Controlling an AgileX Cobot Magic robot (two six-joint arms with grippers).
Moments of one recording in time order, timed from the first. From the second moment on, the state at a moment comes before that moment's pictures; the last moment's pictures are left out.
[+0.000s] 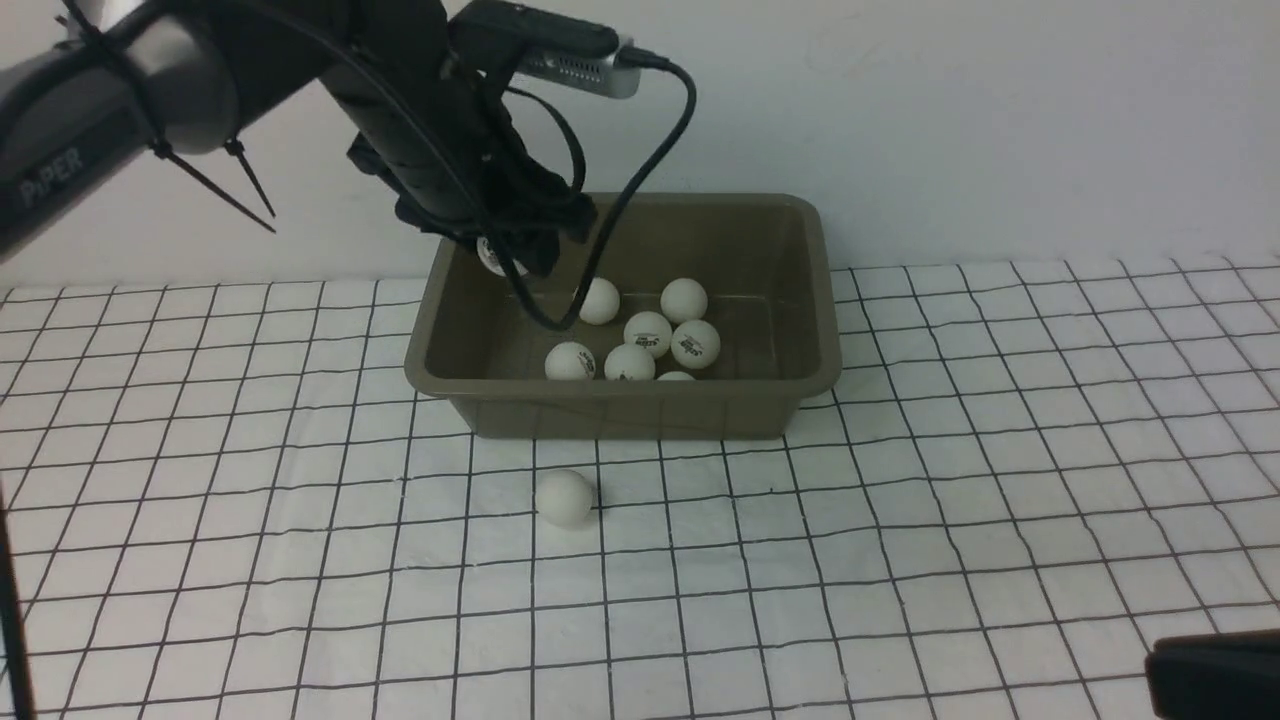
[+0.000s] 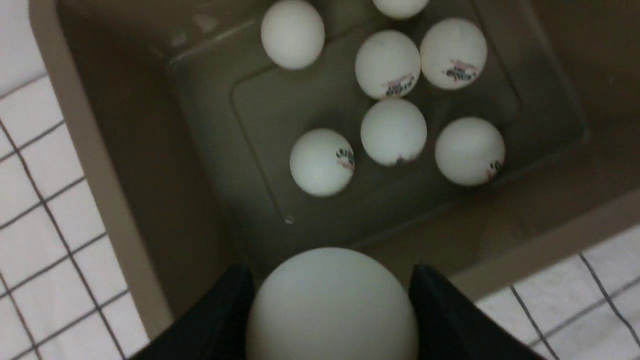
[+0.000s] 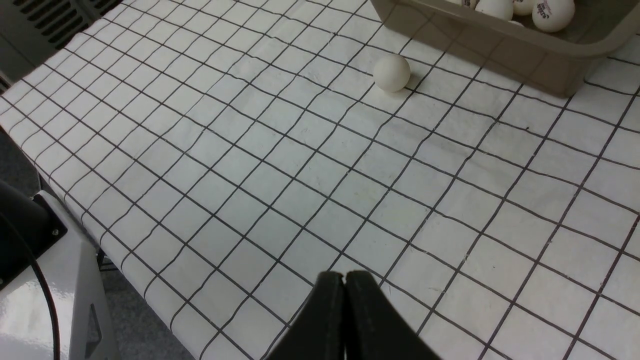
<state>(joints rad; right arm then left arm) 0.25 0.58 -0.71 0.67 1.09 -0.52 -0.35 1.94 -1.83 -0.05 1.04 0.08</state>
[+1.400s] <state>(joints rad) 0.25 0.58 -0.71 0.67 1.11 -0.52 -0.52 1.99 -1.64 -0.03 1.21 -0.02</state>
